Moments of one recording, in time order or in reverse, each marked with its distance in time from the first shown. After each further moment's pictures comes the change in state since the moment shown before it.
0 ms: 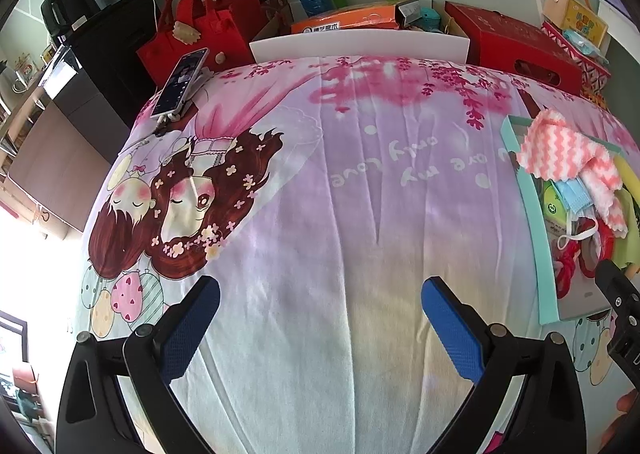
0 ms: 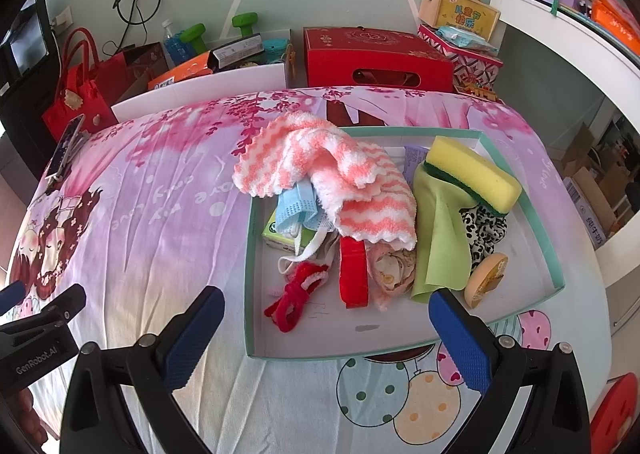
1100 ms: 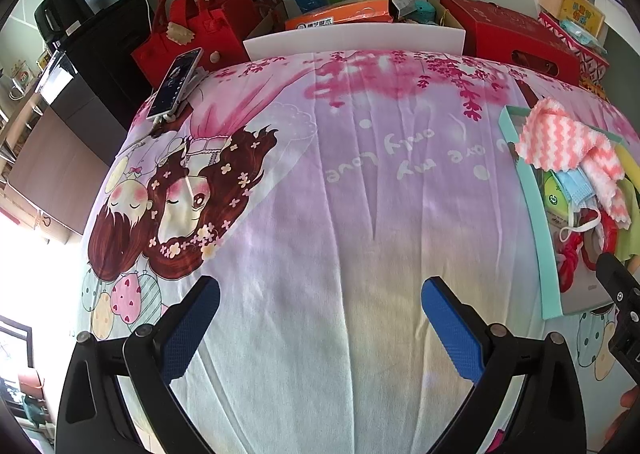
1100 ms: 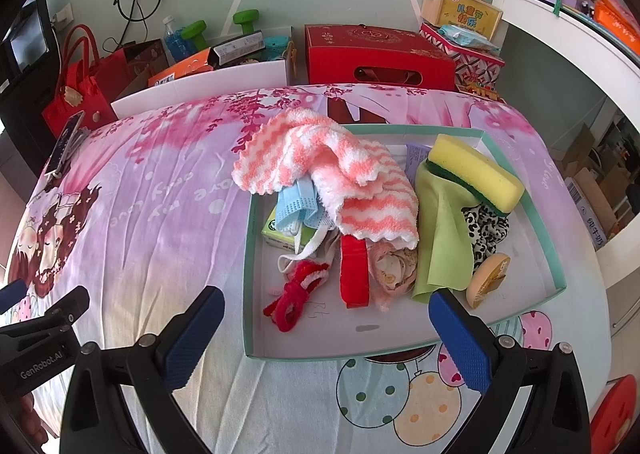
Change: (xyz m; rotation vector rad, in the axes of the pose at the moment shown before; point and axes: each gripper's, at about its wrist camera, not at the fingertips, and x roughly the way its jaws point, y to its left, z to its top) left arm 0.004 -0.003 -0.002 0.032 0.012 0.003; right arm 0.002 0.001 0.000 -0.007 0.004 -0.001
